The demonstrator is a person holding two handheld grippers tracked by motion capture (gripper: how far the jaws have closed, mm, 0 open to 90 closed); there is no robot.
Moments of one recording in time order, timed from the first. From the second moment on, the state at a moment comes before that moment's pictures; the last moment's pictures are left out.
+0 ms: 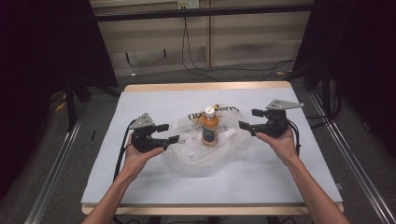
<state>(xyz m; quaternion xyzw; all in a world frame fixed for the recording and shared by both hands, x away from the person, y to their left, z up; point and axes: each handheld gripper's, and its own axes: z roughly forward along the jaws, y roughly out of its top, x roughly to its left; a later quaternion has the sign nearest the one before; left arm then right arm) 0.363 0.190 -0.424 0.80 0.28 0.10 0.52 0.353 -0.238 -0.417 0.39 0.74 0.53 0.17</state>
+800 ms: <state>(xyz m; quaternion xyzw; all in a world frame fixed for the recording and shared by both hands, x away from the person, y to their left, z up) 0.305 0.244 -0.425 0.78 0.30 0.17 0.52 0.268 -0.276 -0.424 0.43 0.70 0.53 0.23</state>
